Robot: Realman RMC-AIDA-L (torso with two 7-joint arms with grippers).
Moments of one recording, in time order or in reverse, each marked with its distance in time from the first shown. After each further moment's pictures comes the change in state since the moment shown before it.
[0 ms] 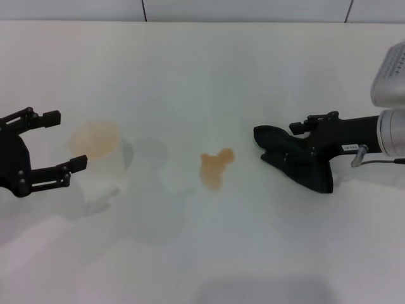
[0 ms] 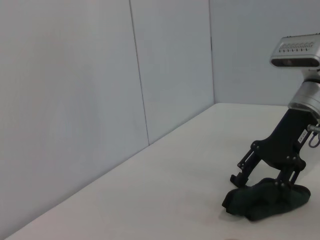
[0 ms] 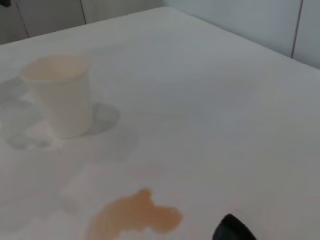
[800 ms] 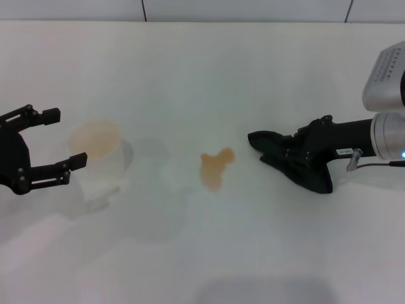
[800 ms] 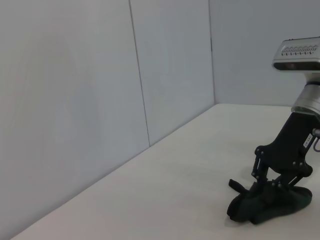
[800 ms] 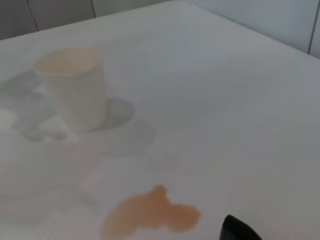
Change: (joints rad) left arm -0.006 0.002 -0.003 0.000 0.000 -0.001 0.000; right arm -0.005 0.000 -0.048 -0.029 -0.010 0.003 0.032
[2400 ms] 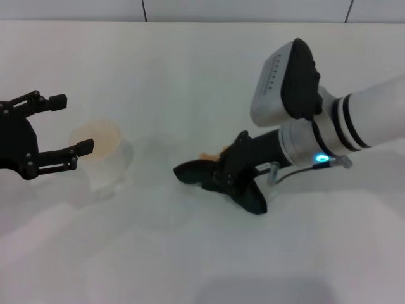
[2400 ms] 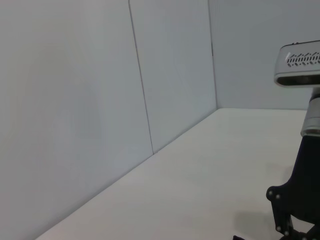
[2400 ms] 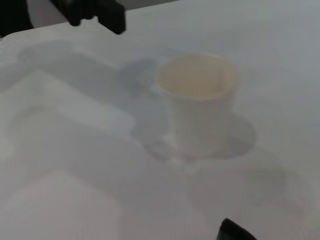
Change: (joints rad) left arm -0.045 0.001 0.000 -0.024 0.001 -0.025 0.011; right arm 0.162 0.010 -0.379 -0.114 -0.047 0.070 0.315
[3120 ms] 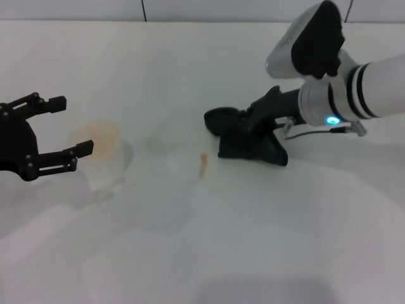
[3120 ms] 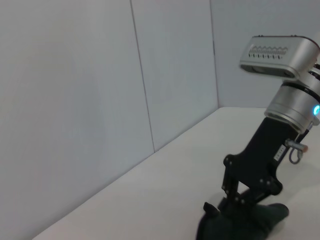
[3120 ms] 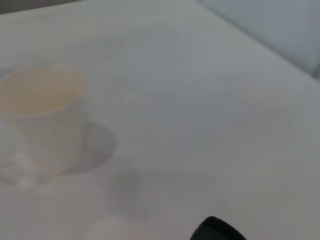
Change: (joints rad) left arm 0.007 -0.003 0.002 0.000 0.000 -0.006 0.000; right arm 0.015 -0.003 0.069 0.024 -0.180 0.184 0.188
